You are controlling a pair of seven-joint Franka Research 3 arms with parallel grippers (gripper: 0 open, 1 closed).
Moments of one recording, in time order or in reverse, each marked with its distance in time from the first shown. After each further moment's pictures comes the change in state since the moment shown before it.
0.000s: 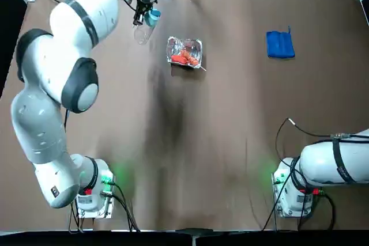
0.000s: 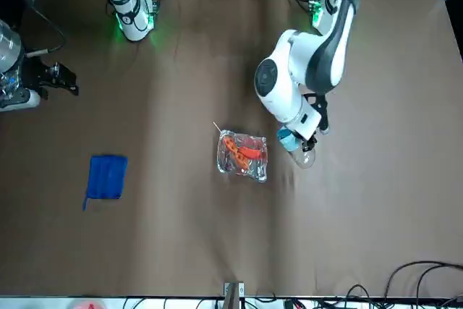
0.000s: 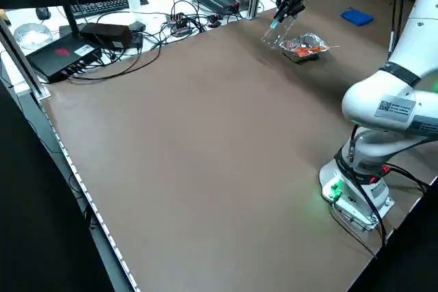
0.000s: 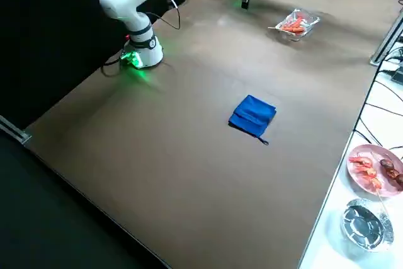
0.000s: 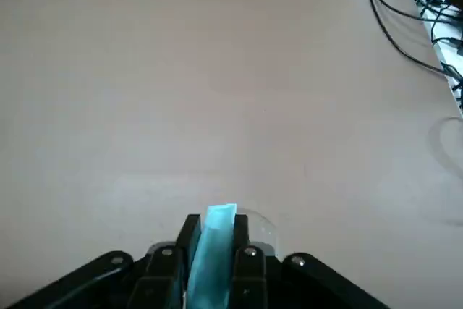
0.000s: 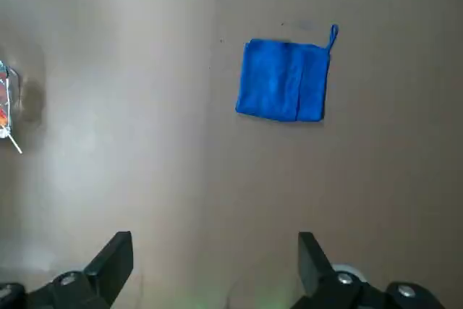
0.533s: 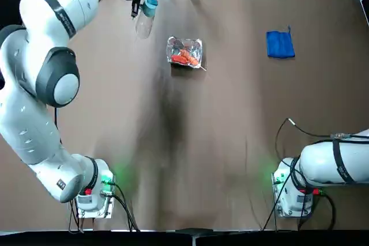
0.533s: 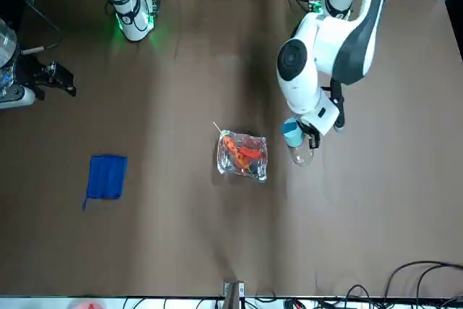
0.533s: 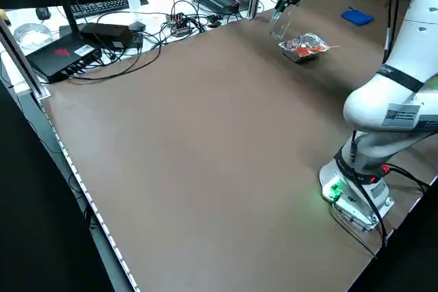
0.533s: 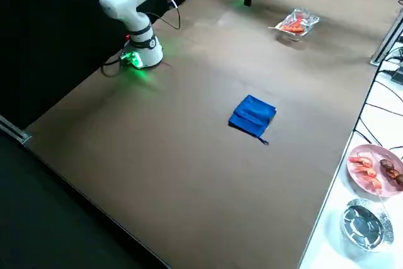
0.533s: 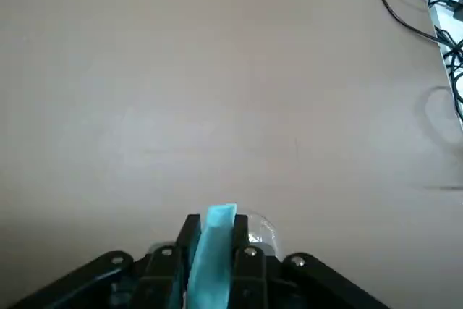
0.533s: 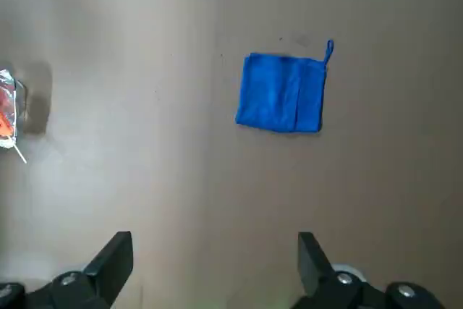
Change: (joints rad) left arm 0.277 -0.131 -0.277 -0.004 -0.001 0.013 0.063; right arm 0.001 -0.004 0.001 0.018 0.000 0.015 0.000
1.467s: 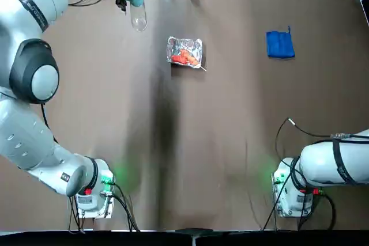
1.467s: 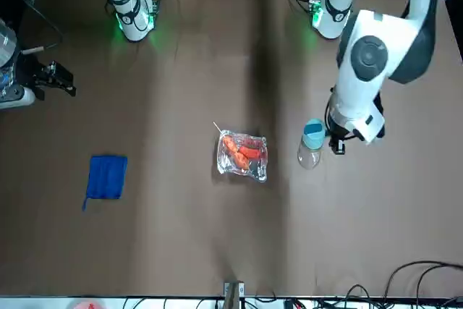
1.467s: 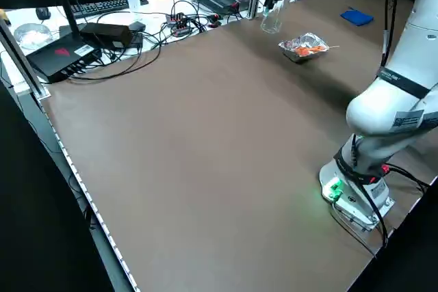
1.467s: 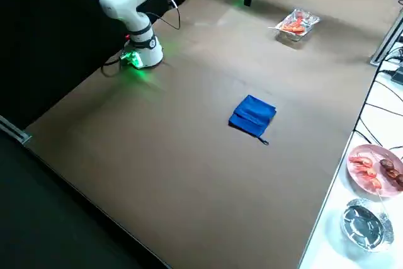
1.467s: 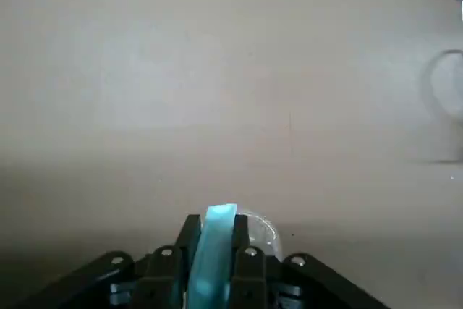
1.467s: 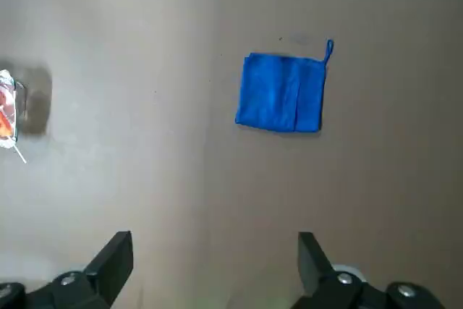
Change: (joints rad) left arm 0.211 -0.122 -0.050 -0.110 -0.205 0.151 0.212; right arm 0.000 0.000 0.000 0.000 0.000 0.000 0.000
